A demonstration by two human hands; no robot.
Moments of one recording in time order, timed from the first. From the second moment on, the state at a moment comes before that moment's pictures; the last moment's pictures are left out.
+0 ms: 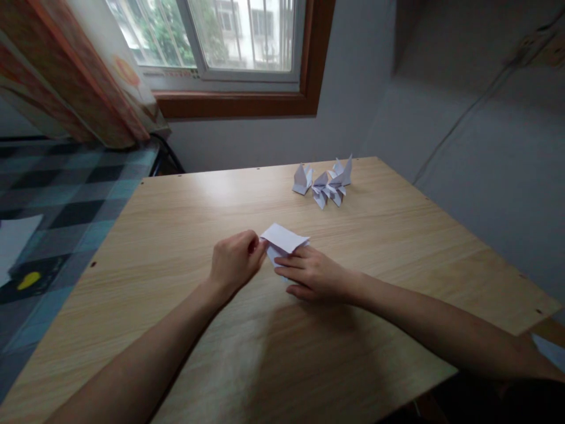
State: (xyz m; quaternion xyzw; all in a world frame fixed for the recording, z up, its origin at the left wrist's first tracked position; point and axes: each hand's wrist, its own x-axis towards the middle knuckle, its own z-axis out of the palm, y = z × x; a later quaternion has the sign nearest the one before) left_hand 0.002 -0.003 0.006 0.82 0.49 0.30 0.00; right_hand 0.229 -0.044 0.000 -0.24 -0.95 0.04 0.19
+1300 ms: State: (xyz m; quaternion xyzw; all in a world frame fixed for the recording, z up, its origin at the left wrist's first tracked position) left_hand 0.005 -0.009 0.011 0.93 0.35 0.15 0.02; right_hand 0.223 0.021 0.100 0.04 -0.93 -0.36 -0.11
